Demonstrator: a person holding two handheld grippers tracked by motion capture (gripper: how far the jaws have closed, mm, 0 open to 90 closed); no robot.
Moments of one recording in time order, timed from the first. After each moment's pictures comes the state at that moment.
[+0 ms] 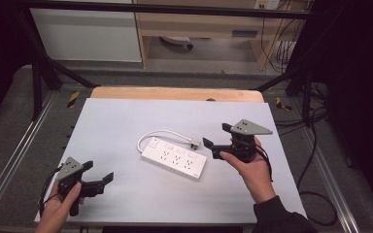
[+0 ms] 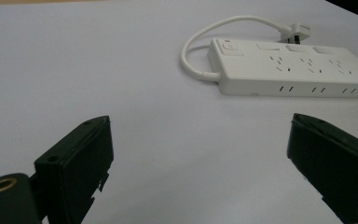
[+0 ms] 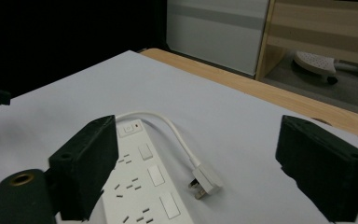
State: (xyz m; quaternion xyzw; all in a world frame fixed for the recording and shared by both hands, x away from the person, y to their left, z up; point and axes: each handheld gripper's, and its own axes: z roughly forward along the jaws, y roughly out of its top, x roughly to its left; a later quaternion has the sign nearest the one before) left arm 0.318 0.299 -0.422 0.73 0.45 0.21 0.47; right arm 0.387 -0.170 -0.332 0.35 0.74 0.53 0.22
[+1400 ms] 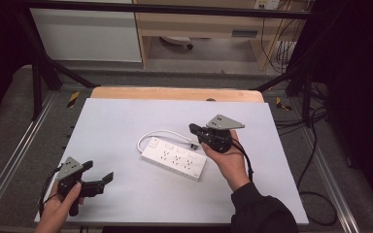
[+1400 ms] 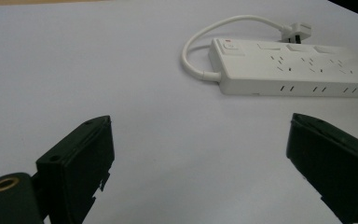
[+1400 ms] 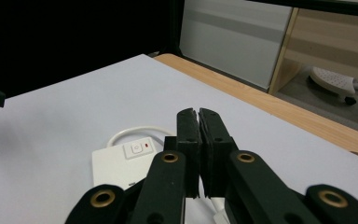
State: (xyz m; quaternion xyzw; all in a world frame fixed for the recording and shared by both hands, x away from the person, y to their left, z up) left arm 0.318 0.299 -0.422 0.73 0.45 0.21 0.47; right arm 0.418 -0.119 -0.350 0.31 0.75 0.54 0.22
